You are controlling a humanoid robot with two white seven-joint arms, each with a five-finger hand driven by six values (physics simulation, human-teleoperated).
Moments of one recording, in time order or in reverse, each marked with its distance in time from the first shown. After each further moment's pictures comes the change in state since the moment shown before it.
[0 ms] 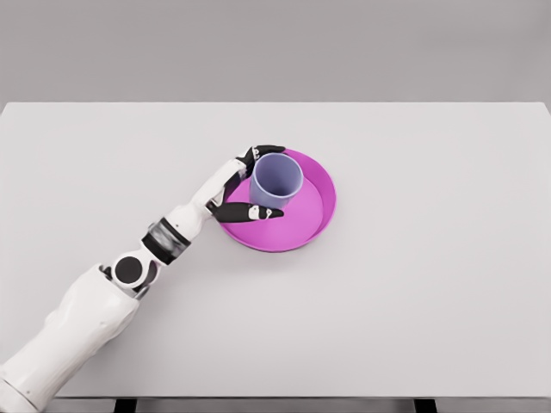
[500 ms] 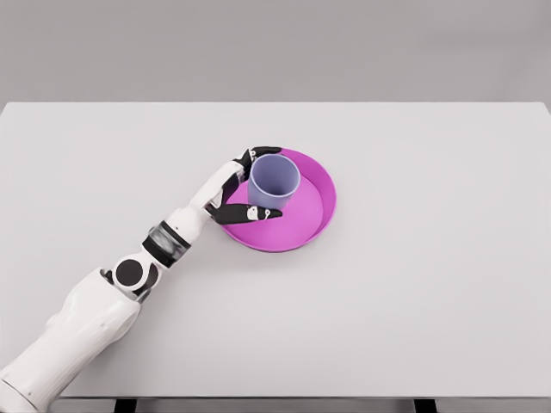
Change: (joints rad) left arm 0.009 -0.006 0.000 0.014 0.035 0.000 -0.001; right arm 0.000 0.000 0.000 0.000 0.000 0.000 0.000
